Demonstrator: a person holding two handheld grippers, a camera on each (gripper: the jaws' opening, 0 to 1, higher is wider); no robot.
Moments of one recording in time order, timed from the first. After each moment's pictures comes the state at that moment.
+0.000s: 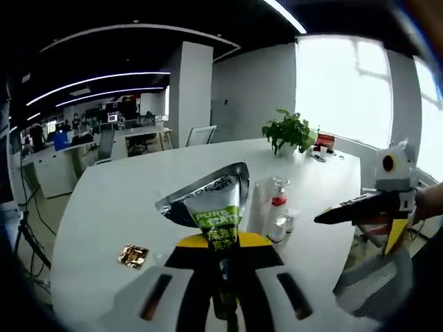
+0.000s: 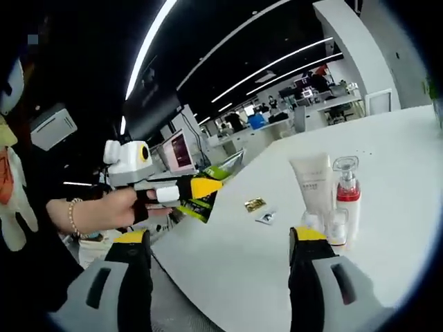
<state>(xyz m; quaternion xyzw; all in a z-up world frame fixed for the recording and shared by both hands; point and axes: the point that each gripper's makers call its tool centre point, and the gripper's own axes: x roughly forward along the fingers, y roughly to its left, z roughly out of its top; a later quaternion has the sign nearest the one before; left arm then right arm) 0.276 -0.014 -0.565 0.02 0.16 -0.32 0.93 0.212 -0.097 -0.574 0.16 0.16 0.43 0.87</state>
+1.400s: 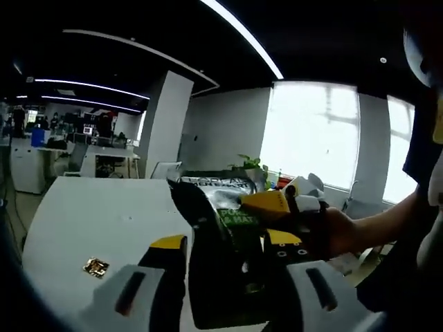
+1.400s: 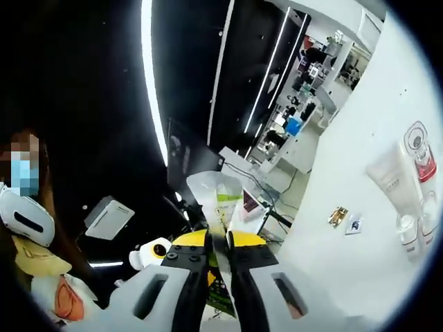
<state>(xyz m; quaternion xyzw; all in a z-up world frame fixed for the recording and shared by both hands) 0.210 -0.032 -0.493 -0.09 0.08 -0.40 0.91 0.223 -0.055 -0.480 0.44 0.13 0.50 0.73</state>
